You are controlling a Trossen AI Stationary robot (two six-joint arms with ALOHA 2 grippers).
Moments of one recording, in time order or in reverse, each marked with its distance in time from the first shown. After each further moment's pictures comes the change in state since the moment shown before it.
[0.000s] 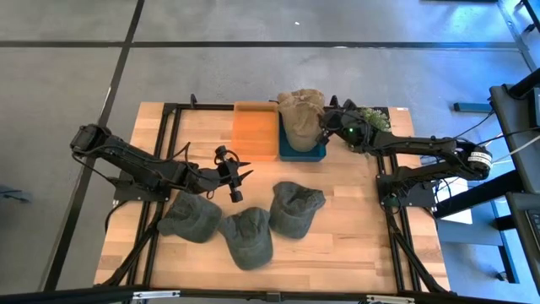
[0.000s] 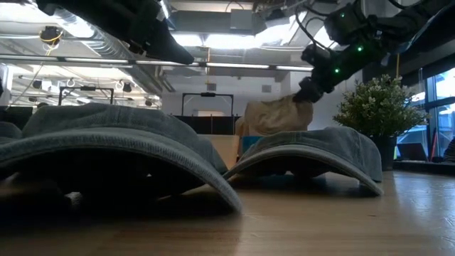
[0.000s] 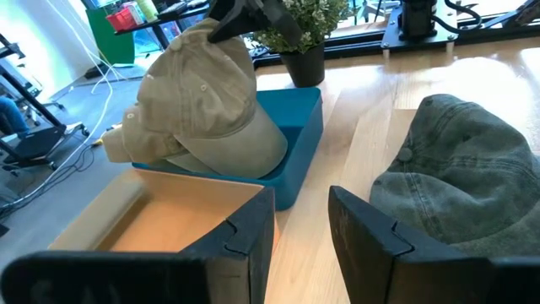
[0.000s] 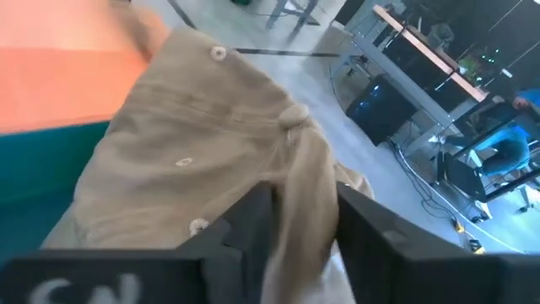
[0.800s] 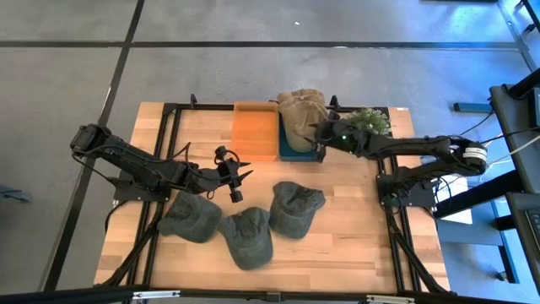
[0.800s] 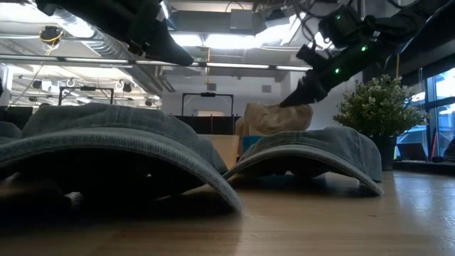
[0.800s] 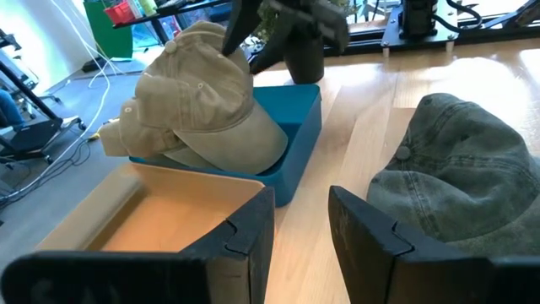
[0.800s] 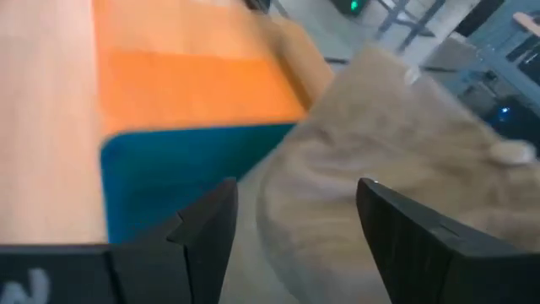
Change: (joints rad) left arm 0.000 0.000 0.000 -0.012 0.003 -0.026; right arm 0.089 0.052 0.001 -0.038 -0.261 0.063
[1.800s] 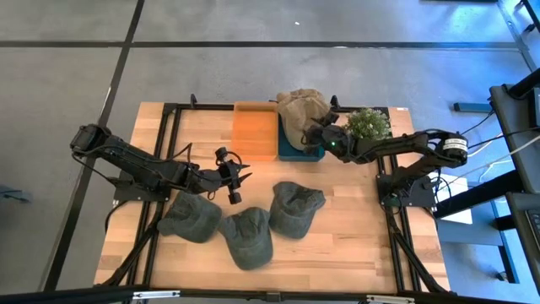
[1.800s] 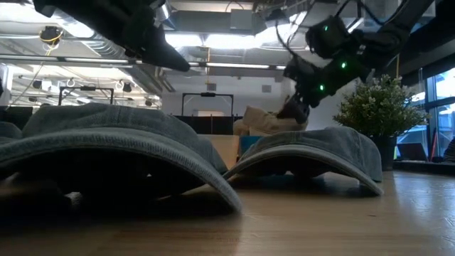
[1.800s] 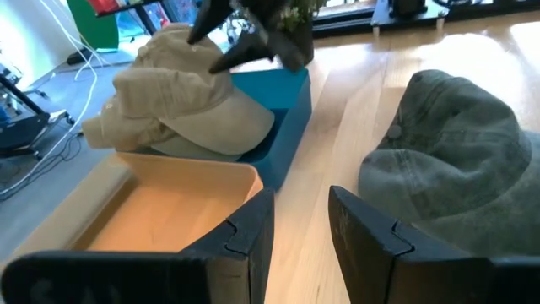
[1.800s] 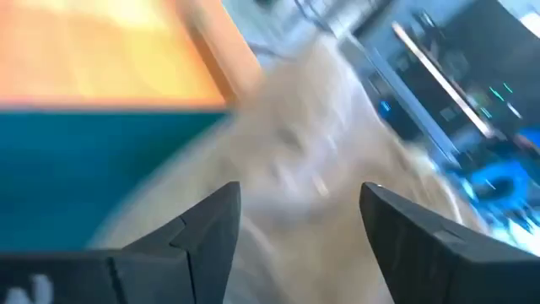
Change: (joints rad) left arm 0.000 0.001 0.000 -0.056 0.034 -0.011; right arm 0.064 0.208 0.014 0.240 0.376 -0.134
